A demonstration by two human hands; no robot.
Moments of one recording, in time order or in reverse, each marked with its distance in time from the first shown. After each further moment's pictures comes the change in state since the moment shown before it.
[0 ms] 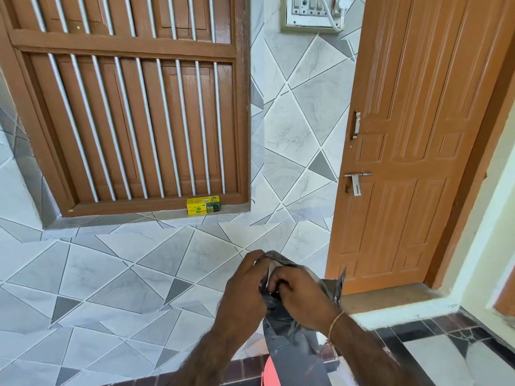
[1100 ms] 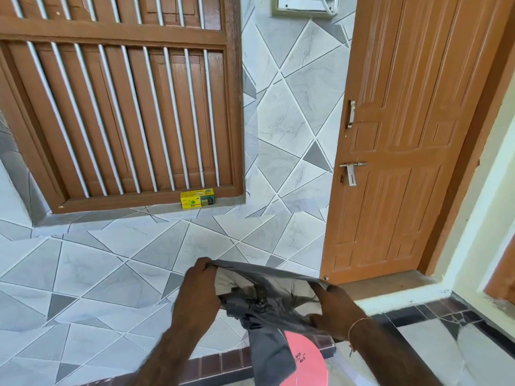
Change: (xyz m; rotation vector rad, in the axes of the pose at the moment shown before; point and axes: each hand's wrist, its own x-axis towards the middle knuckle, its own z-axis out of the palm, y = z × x) left_hand -0.008 -0.067 -0.019 0.301 0.032 -0.288; right_hand -0.030 0.100 -0.013 -0.587 -0.226 0.439
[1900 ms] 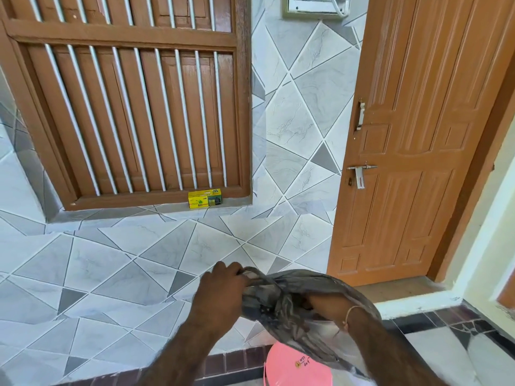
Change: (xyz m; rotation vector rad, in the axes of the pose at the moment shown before) left_hand -0.006 0.028 -0.012 0.365 -0.180 0.300; right_hand 0.013 -0.027 -0.013 0.413 -0.175 0.067
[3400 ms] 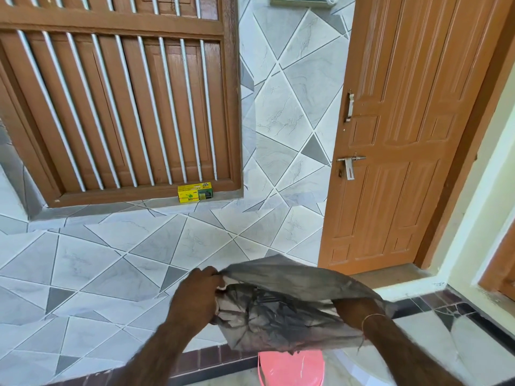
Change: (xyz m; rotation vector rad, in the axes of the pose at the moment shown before) left_hand -0.006 -0.032 0.025 -0.048 -0.164 -0.142; right_hand -0.016 0.063 -0.014 -0.350 0.100 0.186
